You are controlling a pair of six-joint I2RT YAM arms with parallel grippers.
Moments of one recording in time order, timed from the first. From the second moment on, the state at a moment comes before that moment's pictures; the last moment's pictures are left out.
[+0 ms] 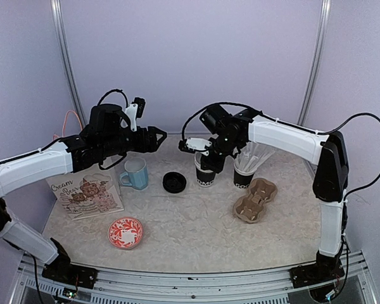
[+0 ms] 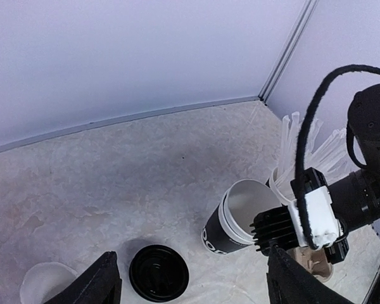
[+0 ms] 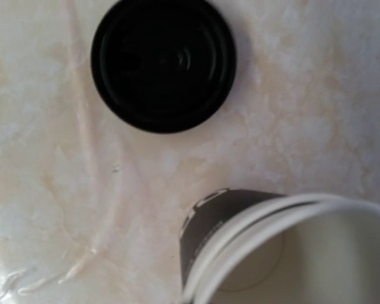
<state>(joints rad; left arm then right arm) -0.68 1.39 1.12 -0.06 -0.03 -0.28 0.78 2.05 1.90 -0.90 -0.05 -0.54</state>
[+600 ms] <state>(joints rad) -0.75 1.69 1.13 0.21 0.12 -0.77 0.70 1.91 1.84 -0.79 -0.21 -0.55</state>
